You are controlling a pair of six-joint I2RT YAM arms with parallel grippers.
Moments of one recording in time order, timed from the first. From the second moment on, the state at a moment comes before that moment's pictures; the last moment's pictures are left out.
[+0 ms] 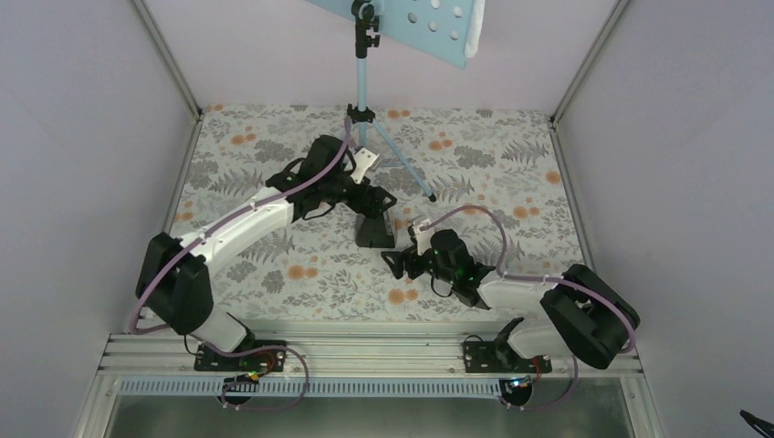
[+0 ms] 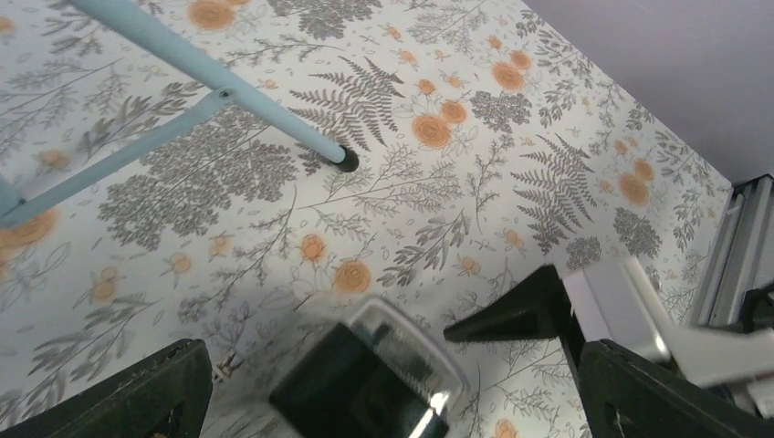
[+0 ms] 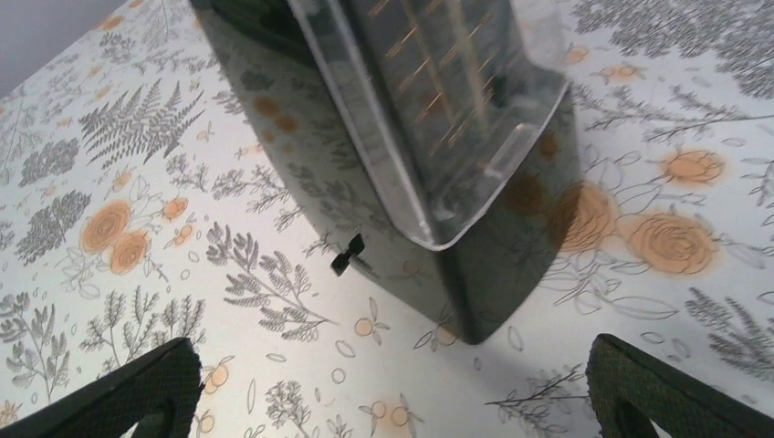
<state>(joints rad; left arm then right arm) -0.62 1.50 1.20 -0.37 0.37 -0.10 0.75 1.33 0.33 0.50 -0.09 0.29</state>
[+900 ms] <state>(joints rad) -0.62 1.61 1.24 -0.31 0.35 -0.08 0.88 1.65 0.43 0.63 0.17 0.20</state>
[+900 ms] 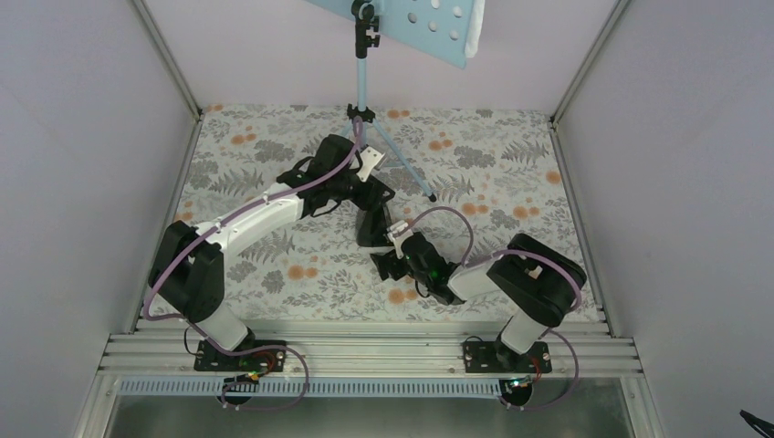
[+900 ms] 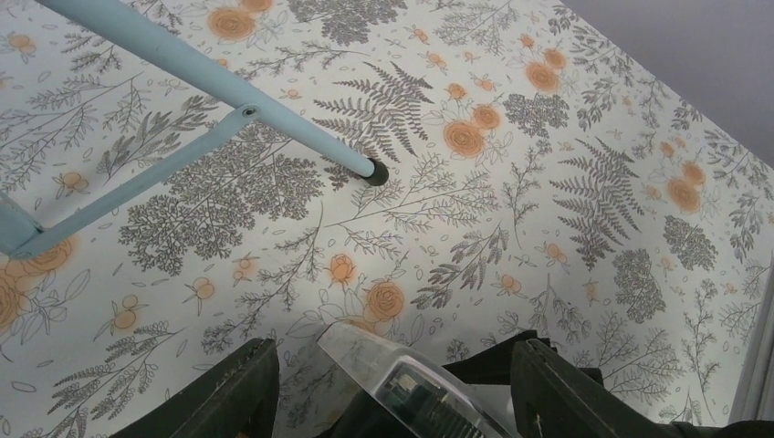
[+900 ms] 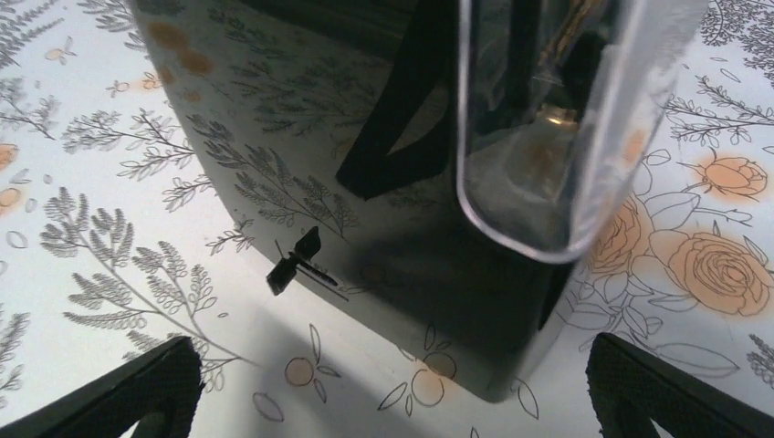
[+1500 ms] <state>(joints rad) -0.64 1.61 1.24 -0.30 0.29 -0.06 0.88 1.78 0.52 0.65 0.31 0.17</state>
